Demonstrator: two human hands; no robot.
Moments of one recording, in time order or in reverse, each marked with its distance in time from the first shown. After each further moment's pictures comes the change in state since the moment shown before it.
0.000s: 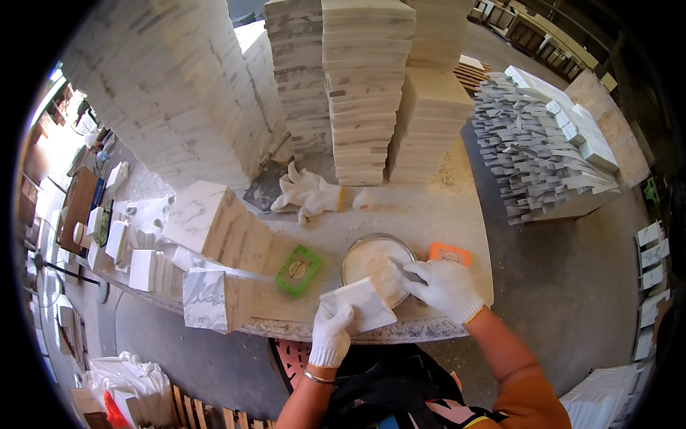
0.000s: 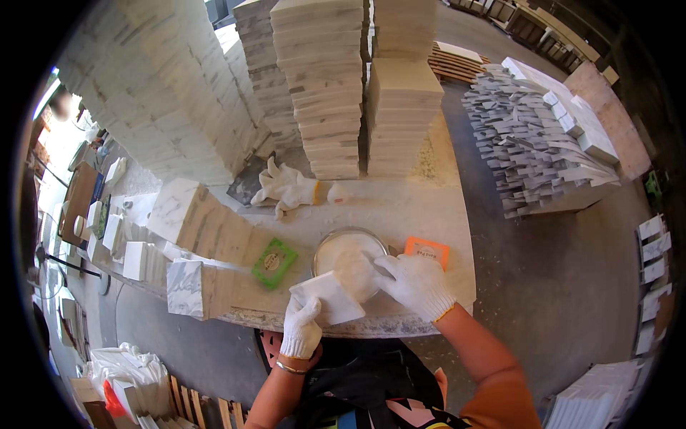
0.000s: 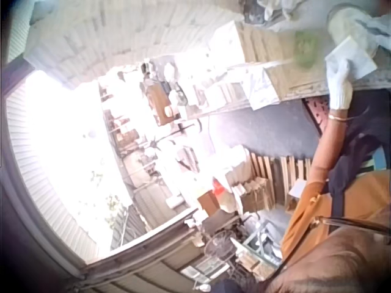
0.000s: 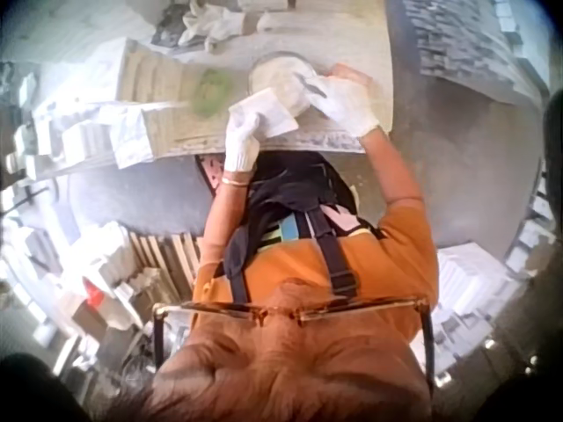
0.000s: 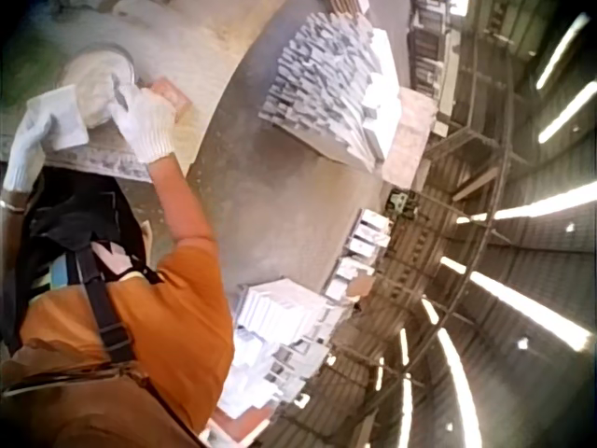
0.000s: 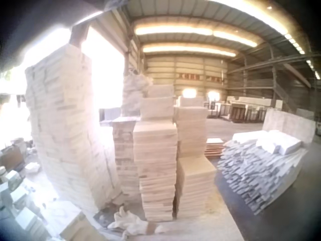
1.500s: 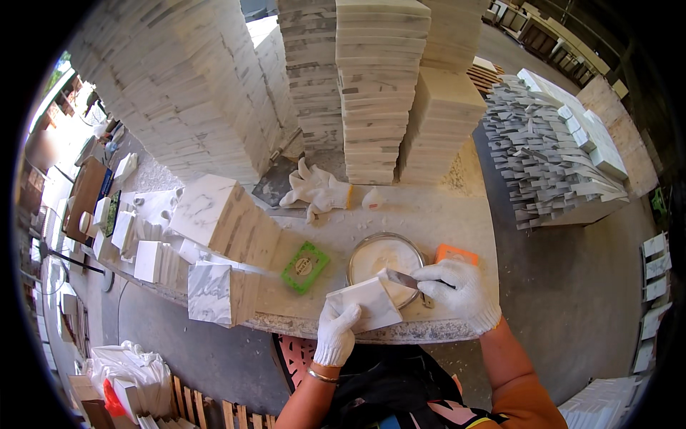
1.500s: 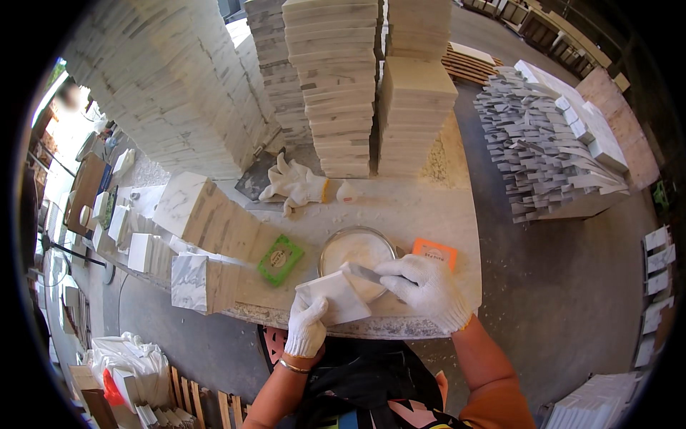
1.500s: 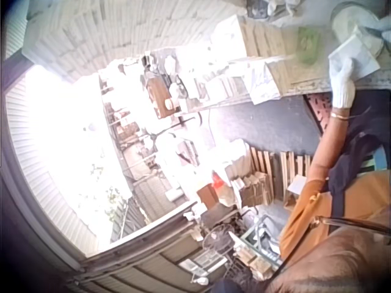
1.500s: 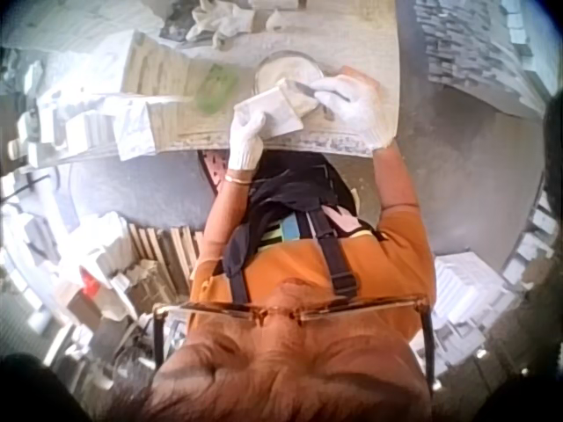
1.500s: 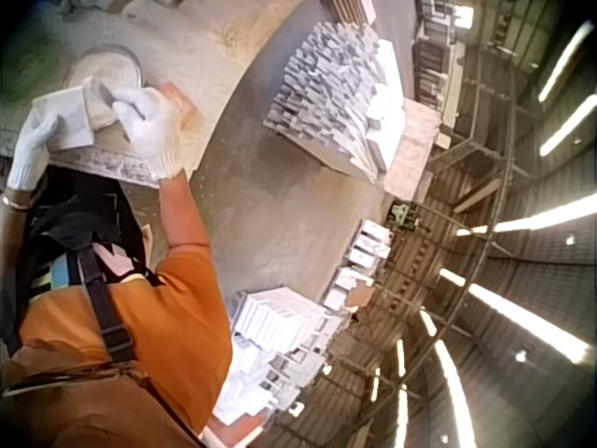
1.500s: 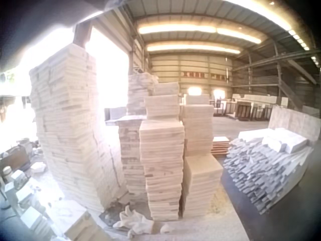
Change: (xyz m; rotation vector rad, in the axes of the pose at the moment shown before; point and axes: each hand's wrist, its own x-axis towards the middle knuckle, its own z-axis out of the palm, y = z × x) left_hand -0.002 -0.003 0.003 0.045 0.028 0.043; right_hand -0.004 -0.018 -0.035 0.610 0.147 -0.116
